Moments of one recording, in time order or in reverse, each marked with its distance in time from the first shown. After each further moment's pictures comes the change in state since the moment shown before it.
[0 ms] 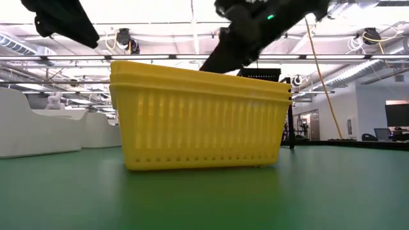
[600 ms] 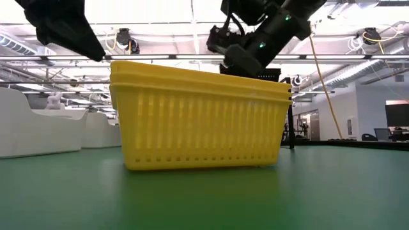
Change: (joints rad) left arm -0.017 0.121 -0.009 0.013 -0.091 -0.062; right arm -0.095 0.094 0.050 -0.145 -0.160 -0.012
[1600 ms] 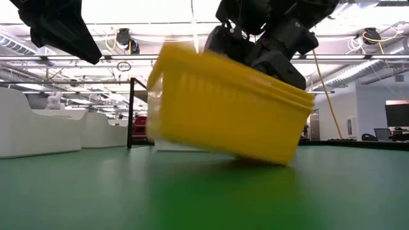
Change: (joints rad) left arm -0.012 0.019 0.001 0.004 0.028 -0.063; right arm 0.095 0.128 0.000 0.077 -0.261 -0.185
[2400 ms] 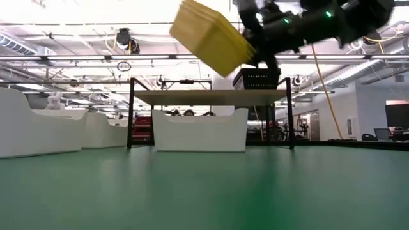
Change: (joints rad) left arm 0.018 0.023 0.001 0.719 -0.150 1.016; right arm -0.014 -0.311 -0.406 0.843 0.742 0.618
